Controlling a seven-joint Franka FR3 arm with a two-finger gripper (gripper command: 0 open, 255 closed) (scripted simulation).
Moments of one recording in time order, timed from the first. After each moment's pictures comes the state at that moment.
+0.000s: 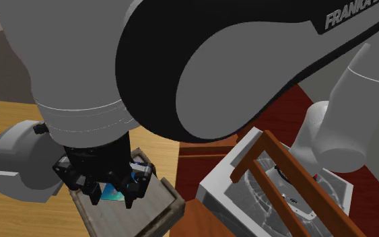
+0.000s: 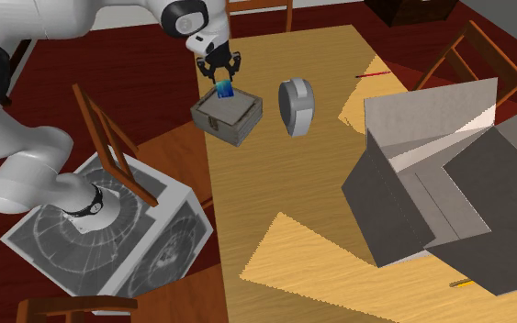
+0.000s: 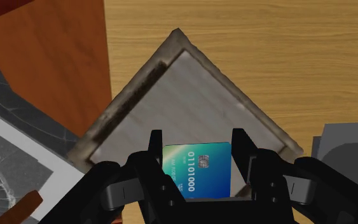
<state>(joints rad) 0.39 0.09 0.72 -1.81 0.07 1.97 1.95</state>
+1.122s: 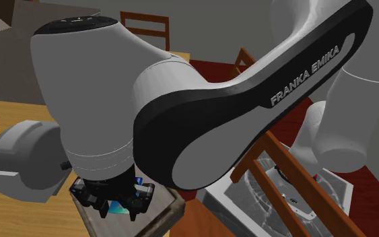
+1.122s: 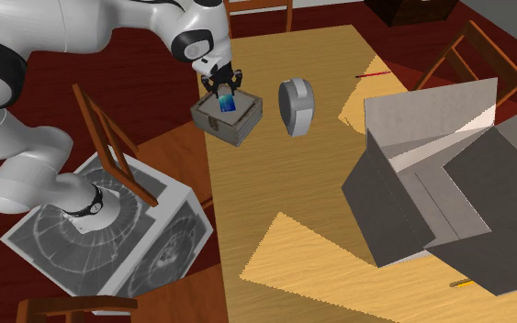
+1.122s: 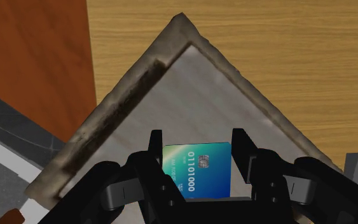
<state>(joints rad) 0.40 0.15 0.71 -1.93 0.03 2.13 1.96</state>
